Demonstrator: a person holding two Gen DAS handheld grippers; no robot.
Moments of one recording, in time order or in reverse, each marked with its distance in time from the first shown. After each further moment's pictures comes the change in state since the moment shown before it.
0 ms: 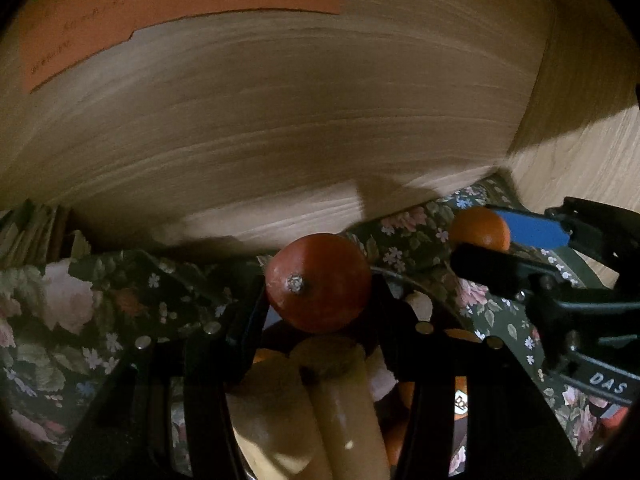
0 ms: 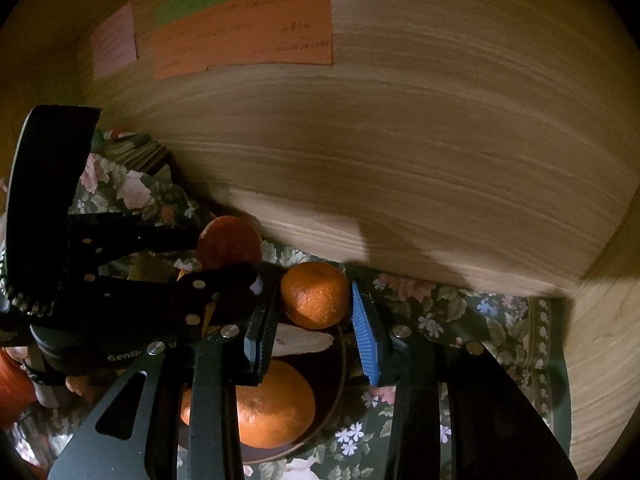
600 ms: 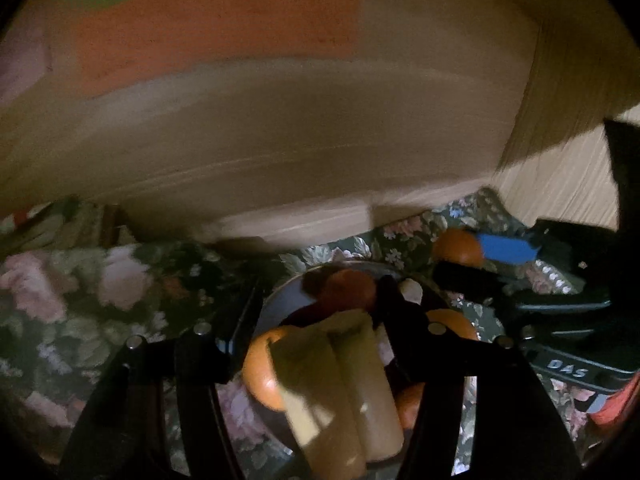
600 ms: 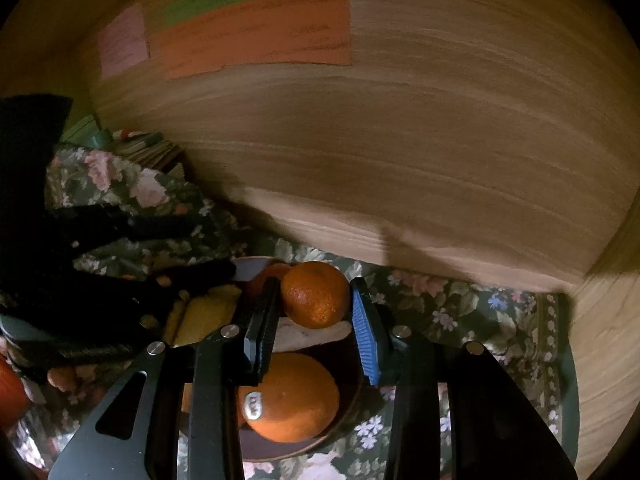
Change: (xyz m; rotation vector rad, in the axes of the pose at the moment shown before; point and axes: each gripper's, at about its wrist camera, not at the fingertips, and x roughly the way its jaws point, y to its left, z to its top) left arm -0.054 0.013 -0.013 -0.017 -0.077 0.018; right arm -0.006 0.016 -0.006 0.004 0.007 0.027
